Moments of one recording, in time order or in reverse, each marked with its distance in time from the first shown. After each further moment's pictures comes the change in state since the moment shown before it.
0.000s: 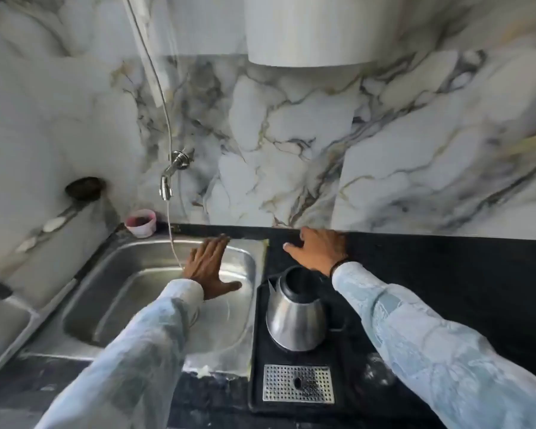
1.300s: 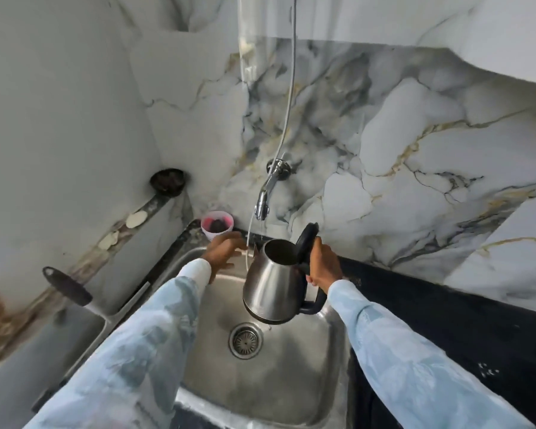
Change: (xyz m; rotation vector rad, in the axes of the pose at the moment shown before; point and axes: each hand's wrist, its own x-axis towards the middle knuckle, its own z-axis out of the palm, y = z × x) left_hand 0.115 -0.223 -0.046 -1.225 -0.034 -0.664; right_hand 0.178 -0.228 0.112 0.776 -0.153 0.189
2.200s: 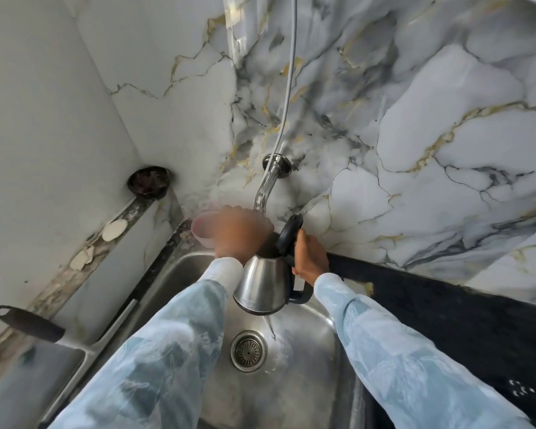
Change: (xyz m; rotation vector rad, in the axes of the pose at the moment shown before) left_hand 0.073 0.043 0.046 0.839 0.478 0.532; right_hand 0.068 -0.029 0.051 0.150 -0.028 0.025
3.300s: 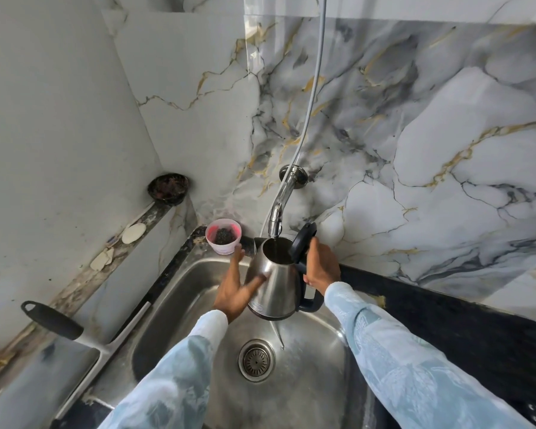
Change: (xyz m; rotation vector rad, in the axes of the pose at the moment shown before) left_hand -0.076 -0.081 0.019 -0.665 -0.355 -0.284; right_hand 0.012 0.006 0.011 -0.068 0.043 -0.063
